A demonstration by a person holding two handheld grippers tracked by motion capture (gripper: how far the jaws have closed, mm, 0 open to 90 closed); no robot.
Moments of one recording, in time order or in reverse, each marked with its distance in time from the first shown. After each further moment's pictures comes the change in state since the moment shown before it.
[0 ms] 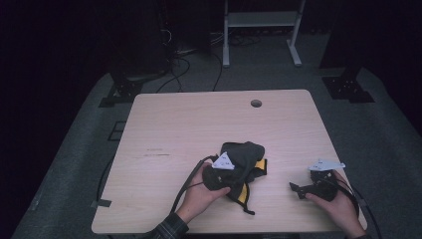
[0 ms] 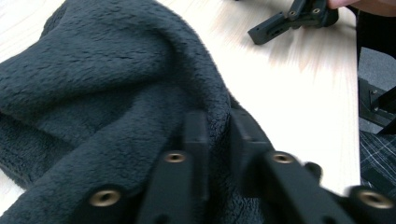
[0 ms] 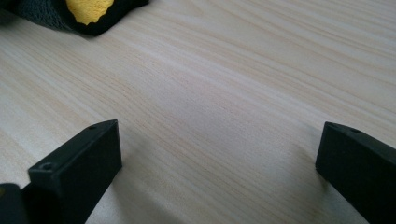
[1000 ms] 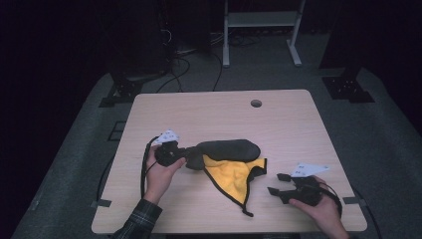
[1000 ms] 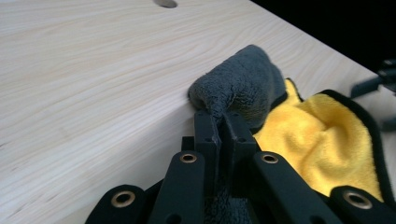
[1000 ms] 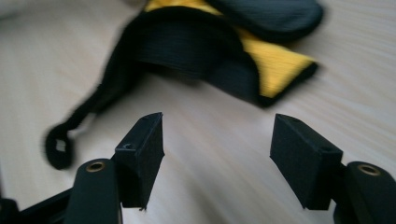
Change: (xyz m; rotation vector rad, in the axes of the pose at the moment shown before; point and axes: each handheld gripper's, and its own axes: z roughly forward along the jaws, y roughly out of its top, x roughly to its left) left arm 0.093 -0.039 -0.099 -0.209 0.239 -0.256; right arm 0.069 0.031 -0.006 -0.096 0.307 -0.113
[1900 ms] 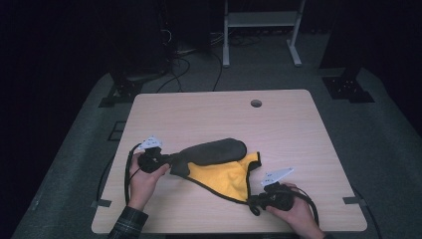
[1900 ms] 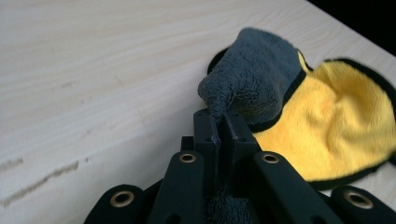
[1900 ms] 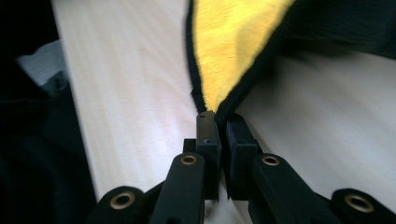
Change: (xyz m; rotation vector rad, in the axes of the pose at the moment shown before) left arm 0.016 -0.027 -0.035 0.060 0.063 -0.053; right arm 0.039 0.015 0.042 0.171 0.208 -0.003
